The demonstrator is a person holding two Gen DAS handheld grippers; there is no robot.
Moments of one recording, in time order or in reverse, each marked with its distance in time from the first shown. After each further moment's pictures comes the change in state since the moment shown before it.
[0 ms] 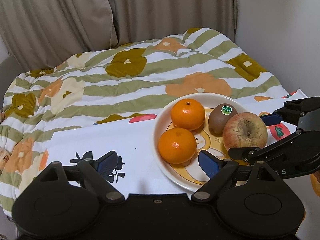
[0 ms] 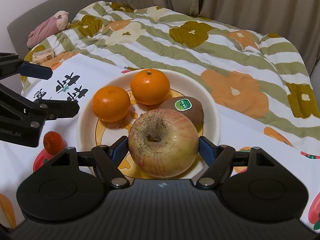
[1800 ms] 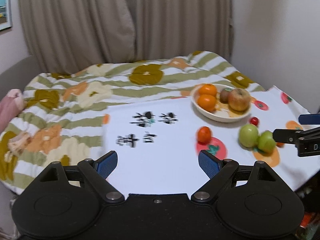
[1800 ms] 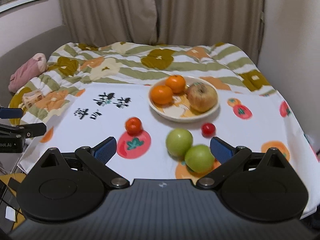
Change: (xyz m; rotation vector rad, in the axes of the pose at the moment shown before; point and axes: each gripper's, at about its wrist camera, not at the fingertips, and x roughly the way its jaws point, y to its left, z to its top) left arm -0.164 0.123 -0.160 -0.035 -0.161 -0.070; right arm -0.168 0.205 -0.097 0.279 -0.201 -0.279
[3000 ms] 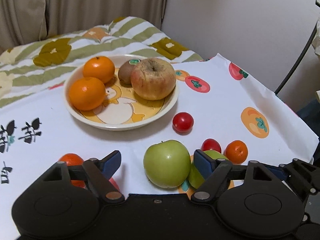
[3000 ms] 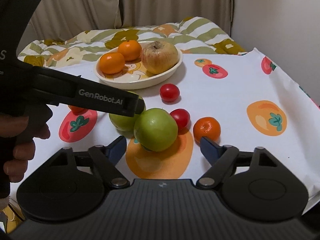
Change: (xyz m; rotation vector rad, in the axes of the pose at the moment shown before) left arm 0.176 -0.144 0.047 0.101 0.194 -0.402; right arm 0.079 -0.058 -0.051 0.126 0.084 -0.122
